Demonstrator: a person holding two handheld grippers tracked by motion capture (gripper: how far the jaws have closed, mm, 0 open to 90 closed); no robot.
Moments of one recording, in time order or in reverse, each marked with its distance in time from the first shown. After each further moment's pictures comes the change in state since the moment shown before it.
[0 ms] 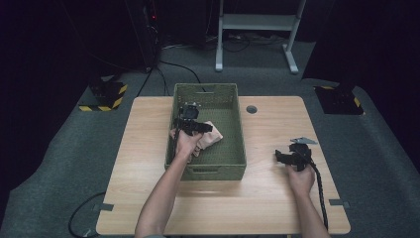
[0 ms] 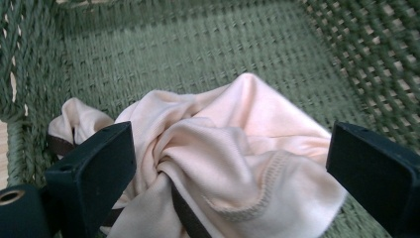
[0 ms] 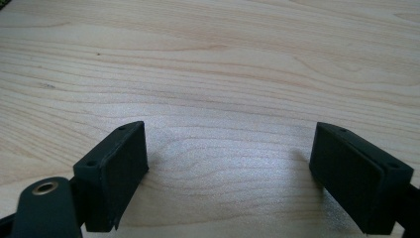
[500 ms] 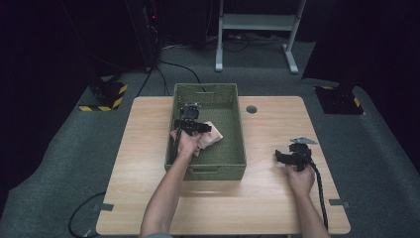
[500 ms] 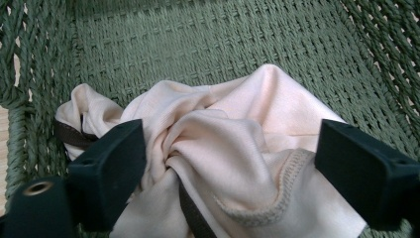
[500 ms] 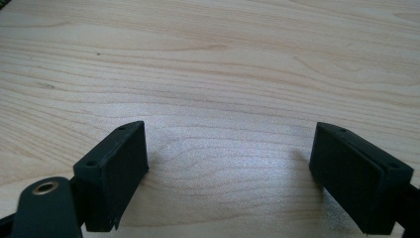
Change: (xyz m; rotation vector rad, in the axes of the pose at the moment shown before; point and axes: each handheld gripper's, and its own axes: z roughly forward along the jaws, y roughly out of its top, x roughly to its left) left arm -0.002 0.001 0.010 0.033 0.071 -0.015; right arm 0.000 0.000 0.000 0.000 -0.001 0.000
